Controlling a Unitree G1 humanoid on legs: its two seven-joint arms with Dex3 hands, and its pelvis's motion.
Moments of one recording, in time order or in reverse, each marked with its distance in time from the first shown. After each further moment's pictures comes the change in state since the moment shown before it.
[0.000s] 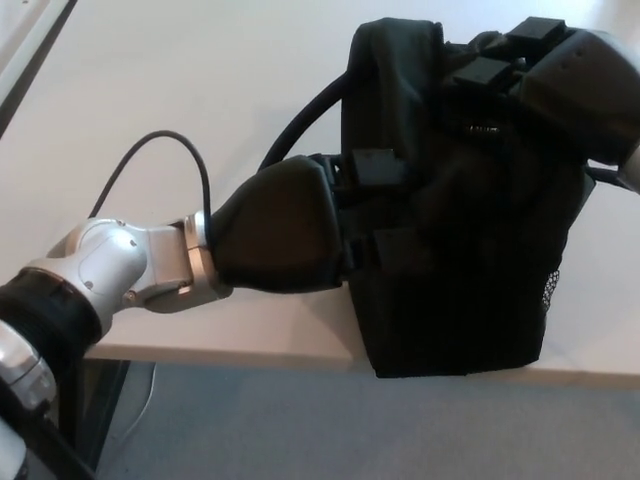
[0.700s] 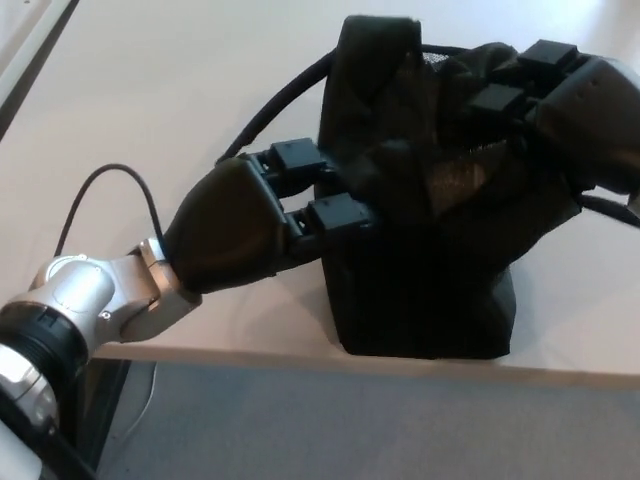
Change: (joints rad) left_arm 0.068 -0.047 0.079 0.275 -0.152 -0.033 0.044; right_arm 0.061 -0.007 -0.002 0.050 -0.053 -0.039 -0.187
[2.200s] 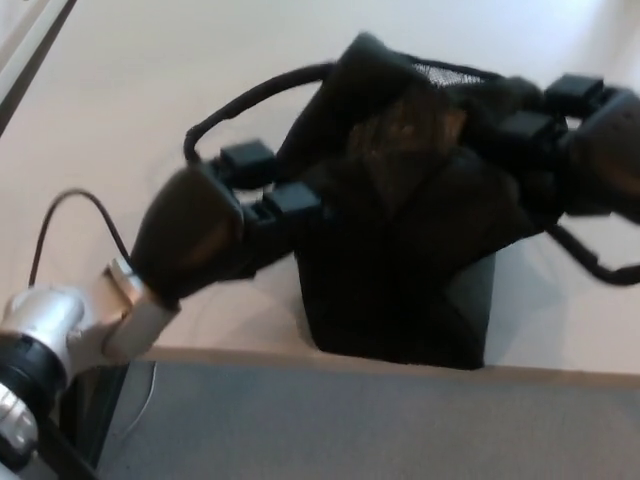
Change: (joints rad) left_arm 0.050 0.038 0.126 -0.128 -0.136 -0.052 0.003; right_arm 0.015 -0.014 -0.063 0.034 -0.020 -0.066 -0.245
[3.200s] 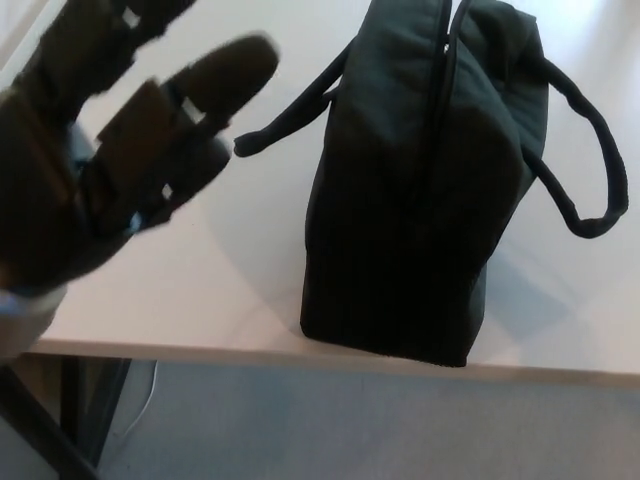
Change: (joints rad) left_arm 0.472 0.238 0.487 -0.749 -0.065 0.035 -0.130; right_arm 0.592 -0.201 -0.708 -0.843 0.301 -0.007 0.335
